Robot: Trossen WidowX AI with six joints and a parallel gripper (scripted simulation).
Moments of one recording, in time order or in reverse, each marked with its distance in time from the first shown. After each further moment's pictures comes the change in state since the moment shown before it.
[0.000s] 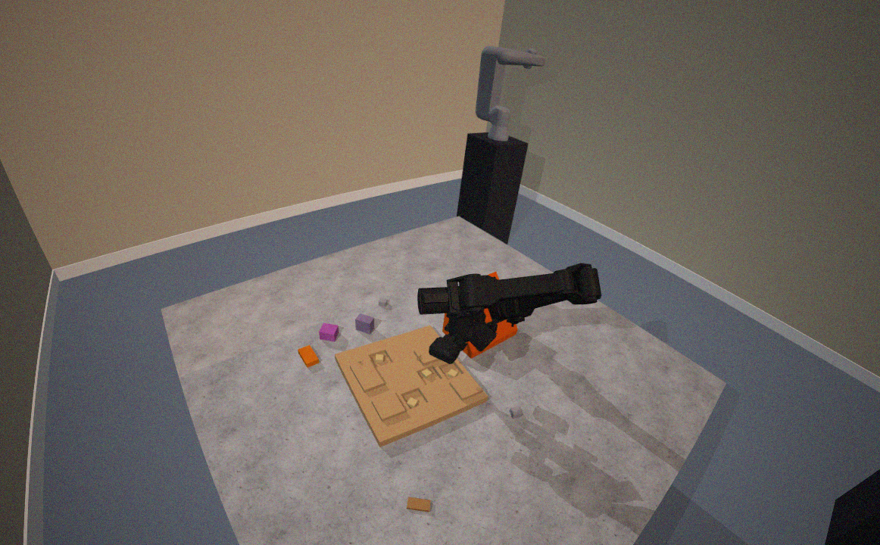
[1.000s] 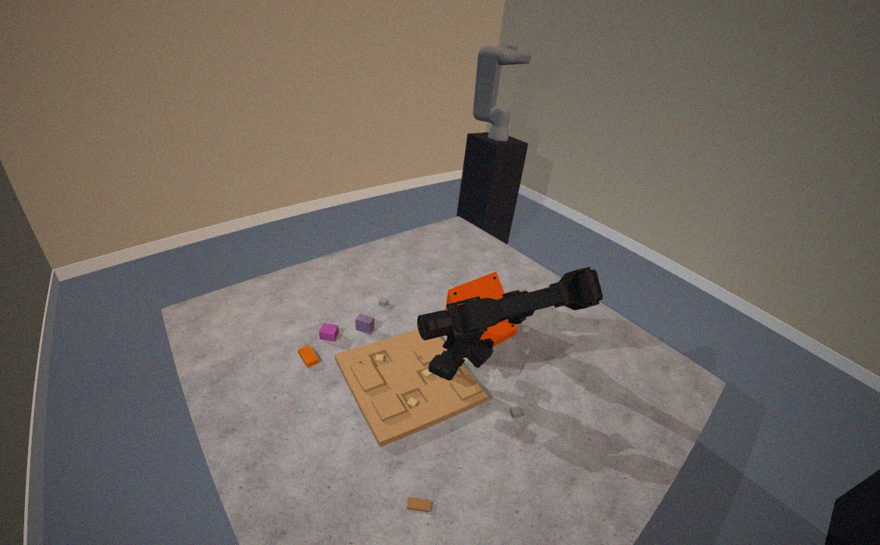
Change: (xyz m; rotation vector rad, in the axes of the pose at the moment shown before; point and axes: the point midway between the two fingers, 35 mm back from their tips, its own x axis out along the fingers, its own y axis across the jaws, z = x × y) arm 0.058 0.003 0.001 -0.022 0.006 0.000
